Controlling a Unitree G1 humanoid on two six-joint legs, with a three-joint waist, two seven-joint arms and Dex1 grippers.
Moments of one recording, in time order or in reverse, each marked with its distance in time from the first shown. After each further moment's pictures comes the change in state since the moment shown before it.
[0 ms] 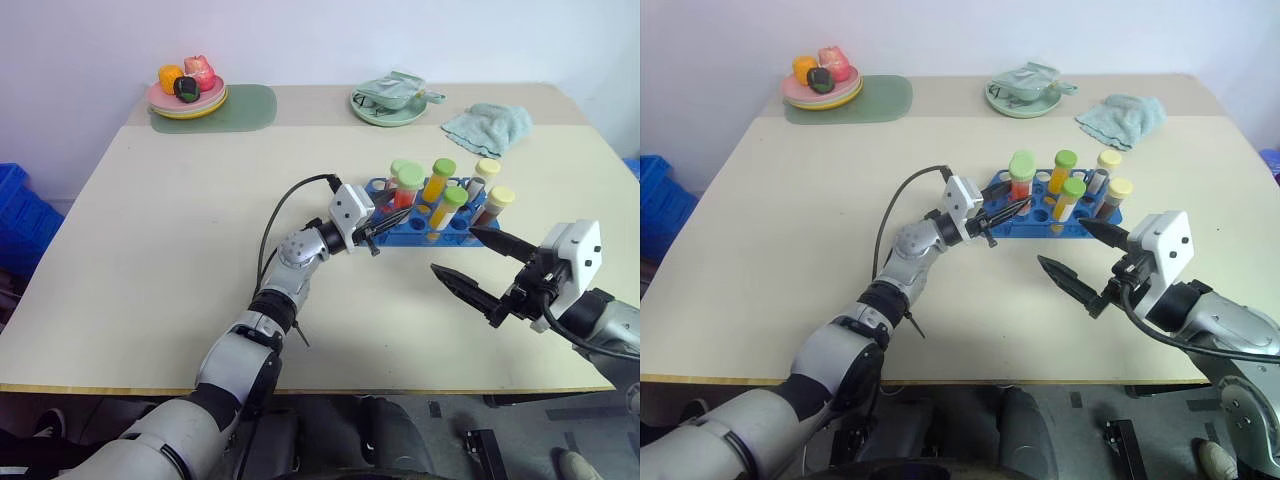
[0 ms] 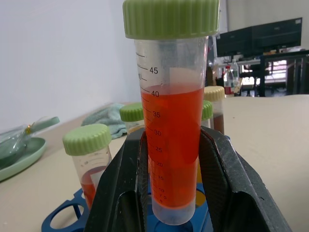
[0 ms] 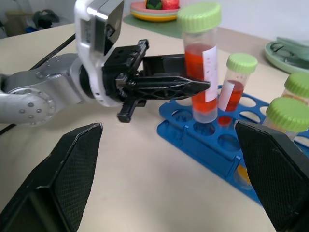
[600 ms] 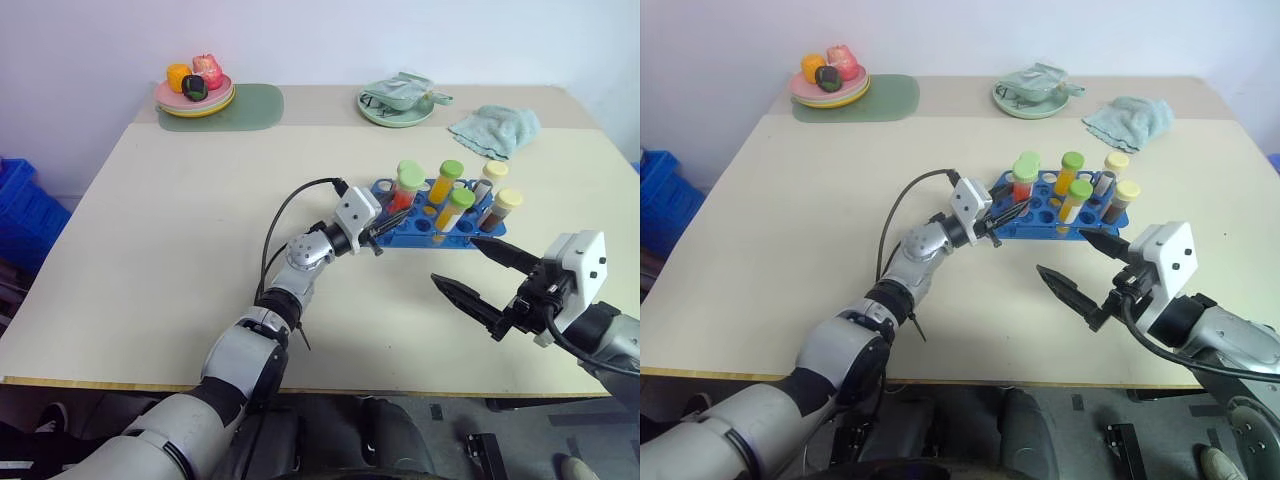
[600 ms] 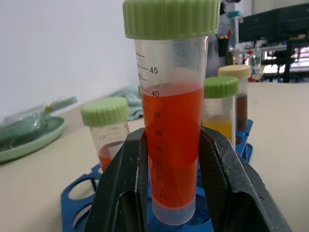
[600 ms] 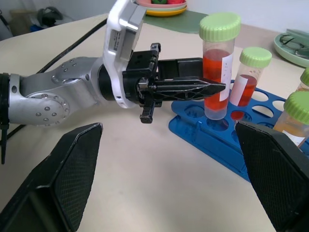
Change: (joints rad) left arm -0.059 -0.033 0.030 0.131 0.072 -0.018 0.088; right arm 0.062 -0.008 -0.036 -0.070 0.074 0.031 -0.070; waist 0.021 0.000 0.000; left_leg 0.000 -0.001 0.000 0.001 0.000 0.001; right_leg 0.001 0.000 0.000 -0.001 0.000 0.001
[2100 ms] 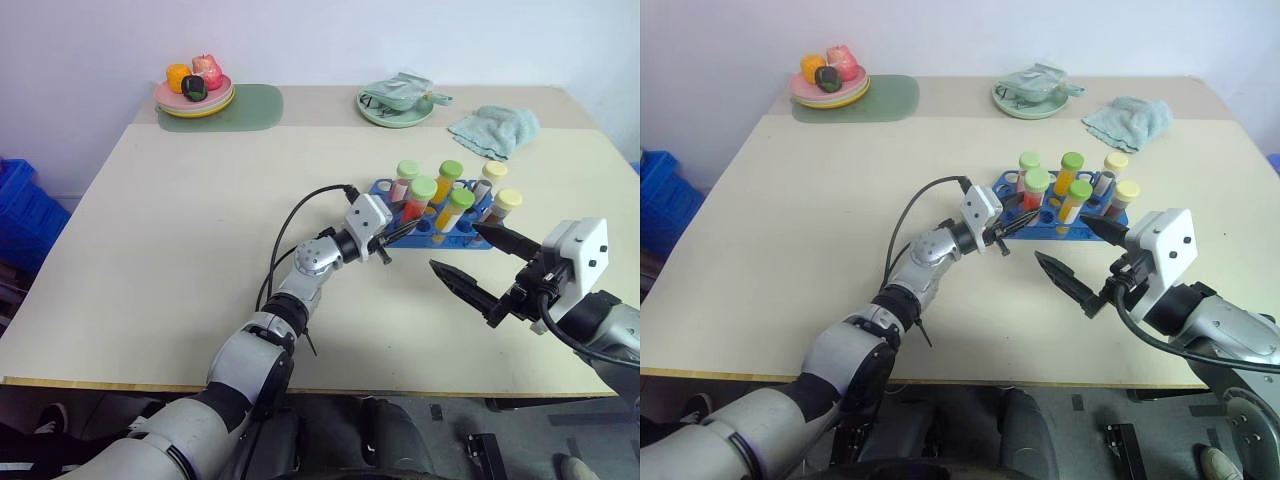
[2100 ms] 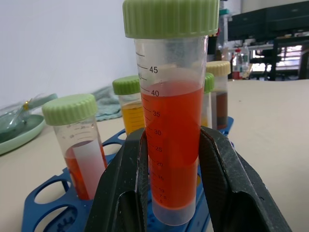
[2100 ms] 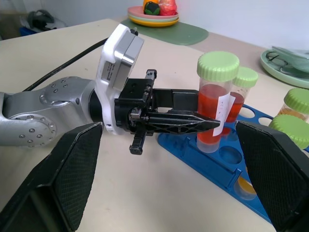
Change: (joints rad) left arm 0.034 -0.019 -0.010 -0.033 0.043 0.017 0.027; right arm -0.053 -0.004 0.021 -0.013 -0.021 0.003 -0.042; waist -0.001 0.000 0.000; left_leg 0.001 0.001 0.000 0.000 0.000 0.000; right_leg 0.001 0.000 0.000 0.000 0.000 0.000
